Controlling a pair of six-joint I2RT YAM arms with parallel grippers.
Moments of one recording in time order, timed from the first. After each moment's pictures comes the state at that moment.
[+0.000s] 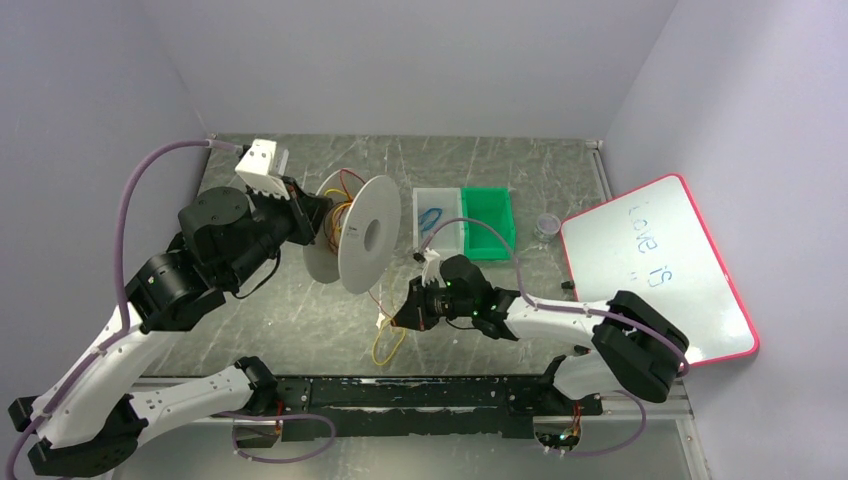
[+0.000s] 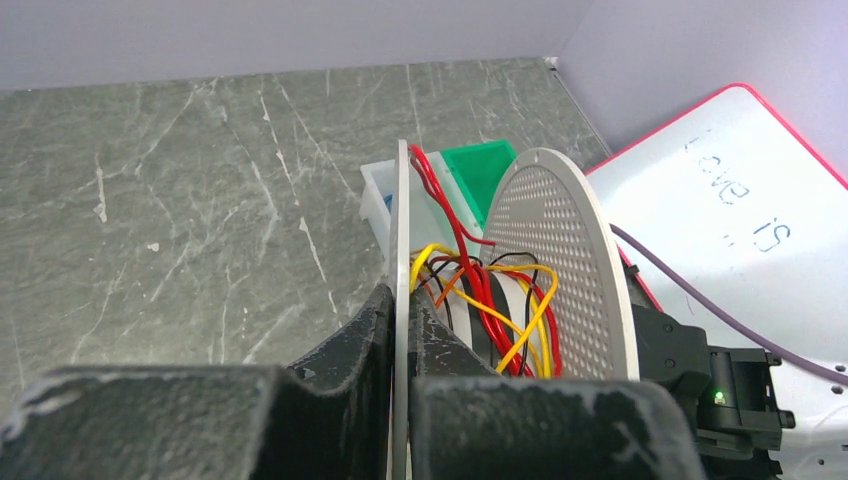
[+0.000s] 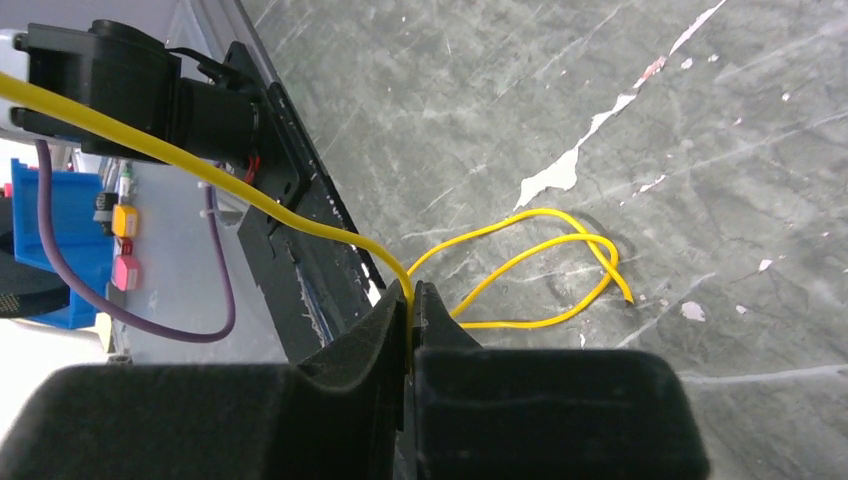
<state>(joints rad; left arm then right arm) -0.84 0.89 1.36 -0.64 -0.35 -0.38 0.93 1.35 0.53 0.33 -0.39 0.60</state>
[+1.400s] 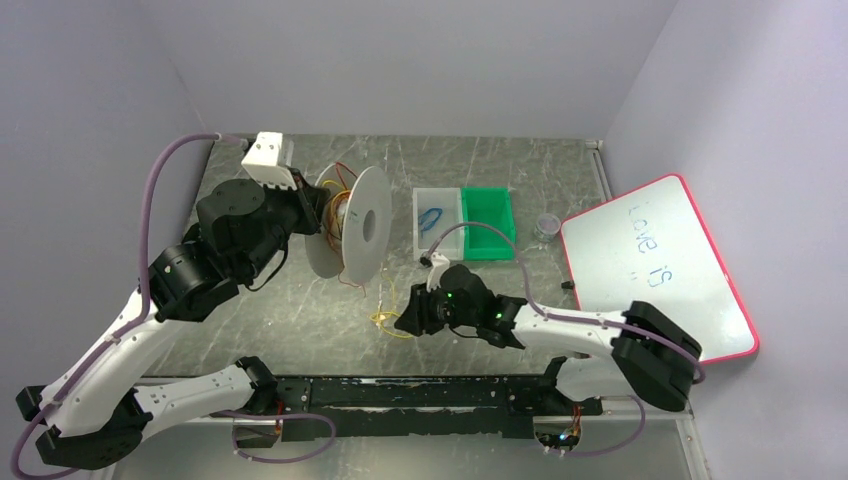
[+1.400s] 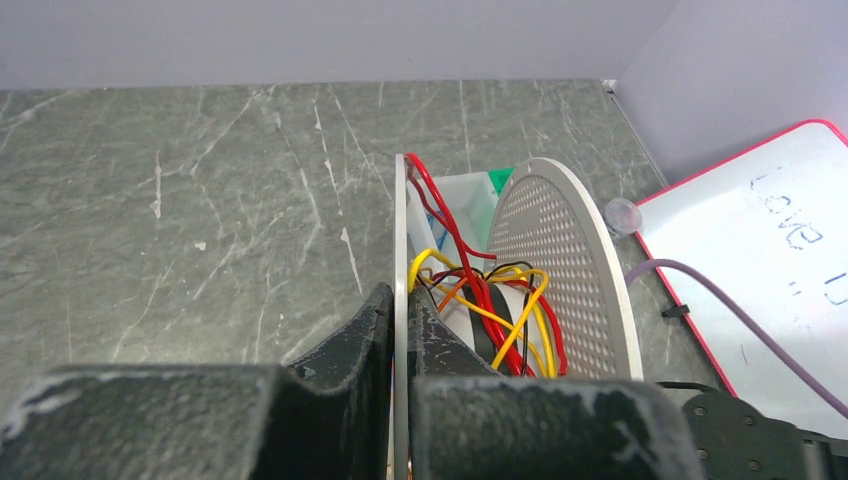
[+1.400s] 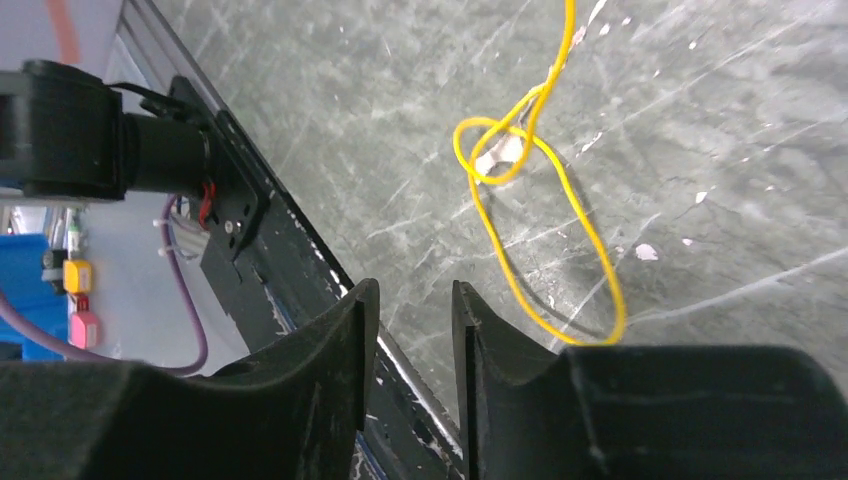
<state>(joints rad) -0.84 0.94 1.37 -0.61 -0.47 -0.38 1.00 1.29 0.50 0.24 -0.20 0.66</state>
